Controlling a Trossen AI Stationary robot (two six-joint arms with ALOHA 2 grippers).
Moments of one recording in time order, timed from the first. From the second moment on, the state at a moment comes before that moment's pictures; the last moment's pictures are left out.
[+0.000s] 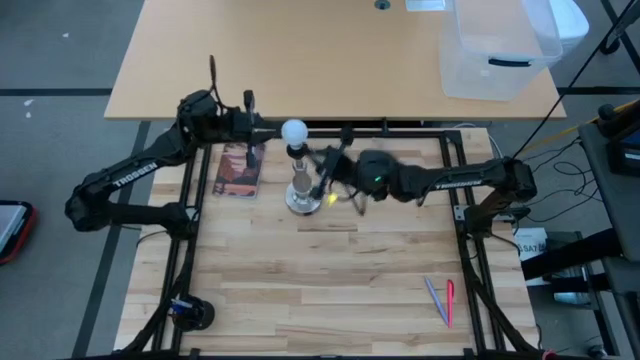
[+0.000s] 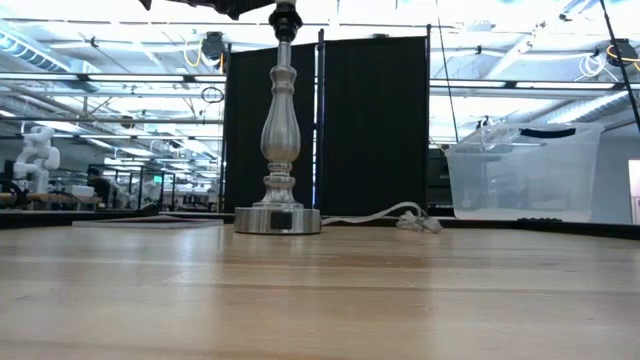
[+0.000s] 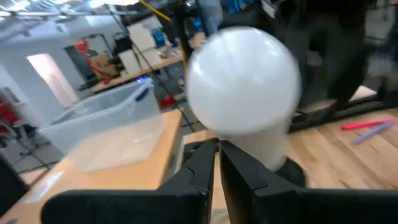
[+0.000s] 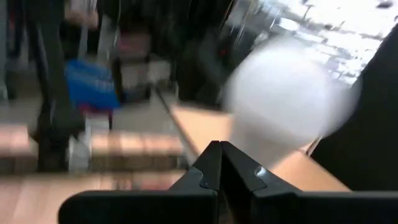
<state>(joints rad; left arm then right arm) 0.62 1.08 1.05 -0.01 0.57 0.40 -0.01 1.62 1.40 0.27 0.51 -0.33</state>
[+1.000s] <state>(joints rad) 0.67 0.99 1.00 -0.10 0.76 0.36 0.03 1.60 1.40 0.09 0.35 -0.28</state>
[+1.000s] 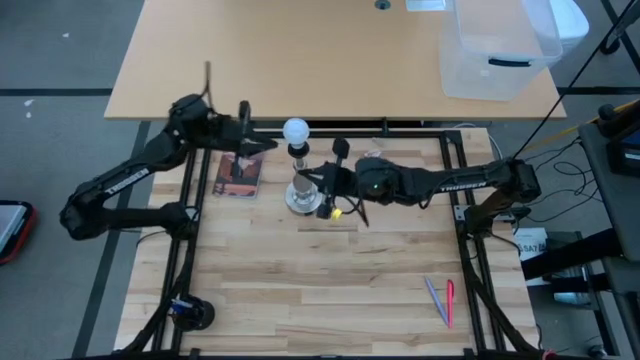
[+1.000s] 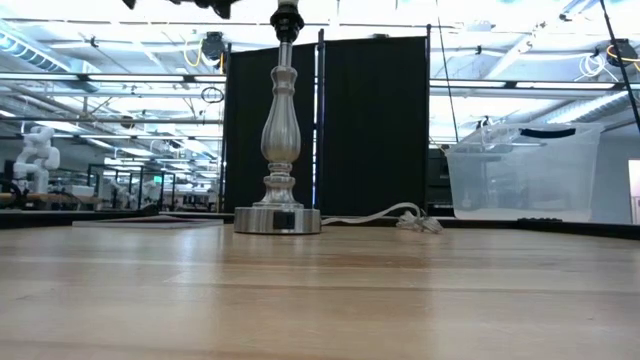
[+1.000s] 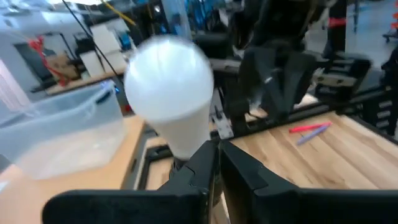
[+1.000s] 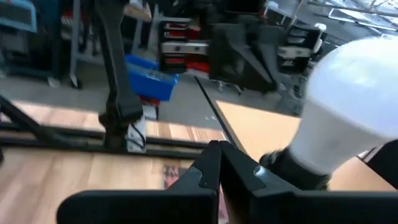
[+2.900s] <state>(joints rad) 0.67 0.25 0.26 0.12 0.45 0.17 -0.22 0.32 0.13 0.39 0.16 -0.13</state>
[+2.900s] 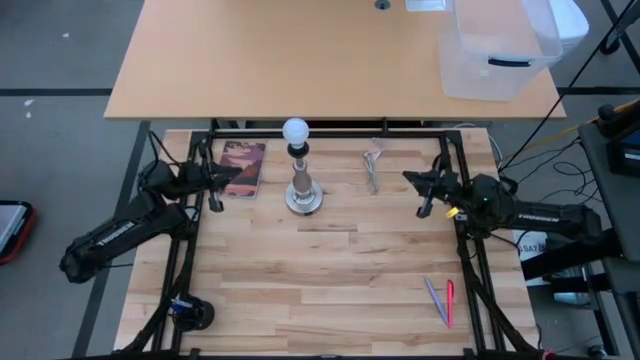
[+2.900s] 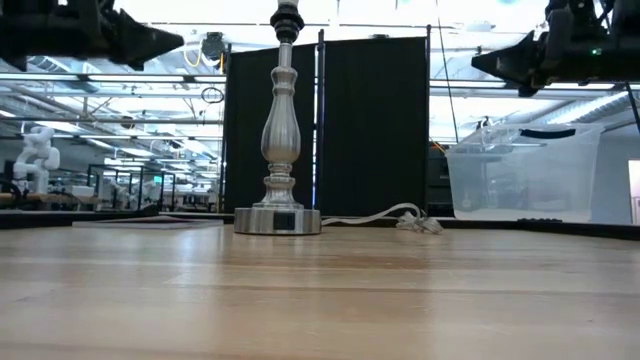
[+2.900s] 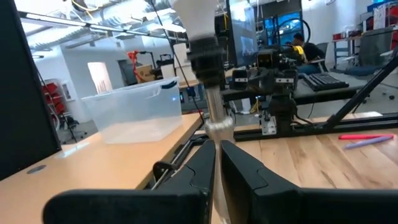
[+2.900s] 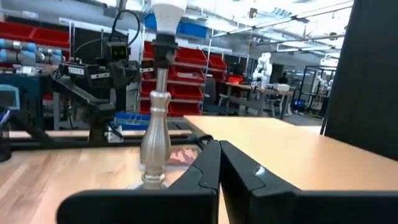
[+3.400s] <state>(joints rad) 0.67 0.12 0.01 0.27 0.38 0.07 -0.22 0.25 0.12 0.18 0.15 -0.03</state>
